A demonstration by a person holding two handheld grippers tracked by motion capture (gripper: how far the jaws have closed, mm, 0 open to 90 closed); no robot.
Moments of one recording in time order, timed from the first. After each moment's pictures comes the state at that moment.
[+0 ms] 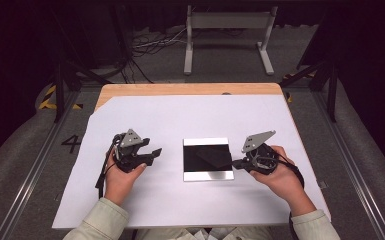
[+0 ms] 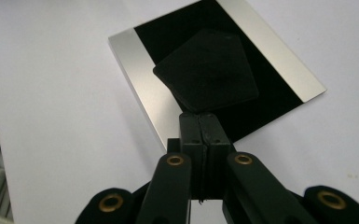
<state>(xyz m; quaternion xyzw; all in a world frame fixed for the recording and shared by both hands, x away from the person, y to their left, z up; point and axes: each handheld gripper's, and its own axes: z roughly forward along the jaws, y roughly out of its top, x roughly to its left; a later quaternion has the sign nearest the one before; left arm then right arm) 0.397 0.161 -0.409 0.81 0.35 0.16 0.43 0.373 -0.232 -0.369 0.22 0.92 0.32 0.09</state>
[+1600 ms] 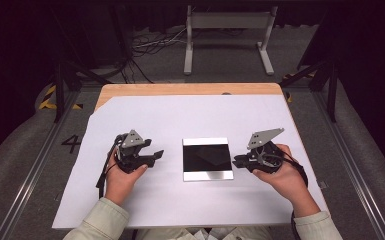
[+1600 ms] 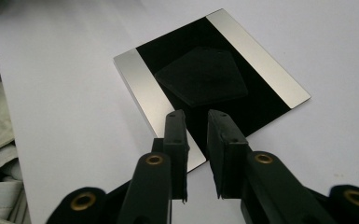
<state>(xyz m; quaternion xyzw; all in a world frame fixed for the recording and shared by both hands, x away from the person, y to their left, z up) 0.398 0.158 -0.412 0.82 0.34 0.16 0.43 0.368 -0.240 -0.353 0.24 0.90 0.35 0.09</state>
